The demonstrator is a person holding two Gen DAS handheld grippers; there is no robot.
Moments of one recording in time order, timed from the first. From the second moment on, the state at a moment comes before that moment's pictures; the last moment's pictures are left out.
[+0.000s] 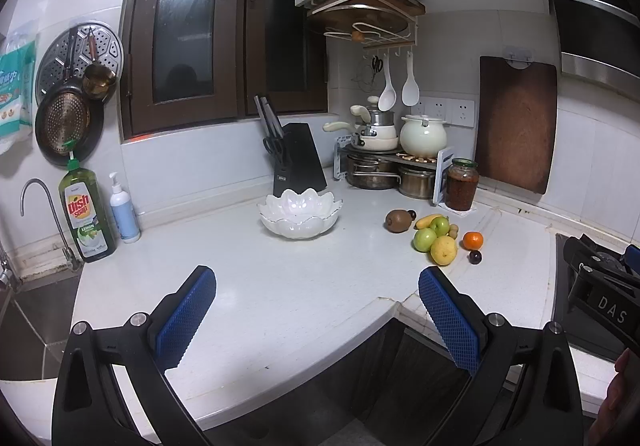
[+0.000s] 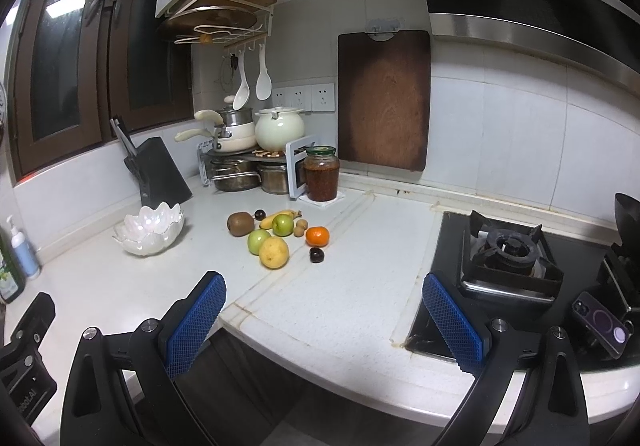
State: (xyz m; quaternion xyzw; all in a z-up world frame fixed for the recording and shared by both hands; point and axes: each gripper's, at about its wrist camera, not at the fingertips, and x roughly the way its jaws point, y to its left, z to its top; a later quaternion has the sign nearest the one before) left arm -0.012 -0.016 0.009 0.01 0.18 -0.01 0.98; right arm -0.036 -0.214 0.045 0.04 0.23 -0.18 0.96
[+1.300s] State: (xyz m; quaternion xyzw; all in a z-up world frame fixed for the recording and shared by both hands) left arm 0.107 -0.099 -0.013 0.06 0.22 -0.13 0.96; right arm 0.048 -0.285 0.013 0.07 0.26 -0.22 0.94
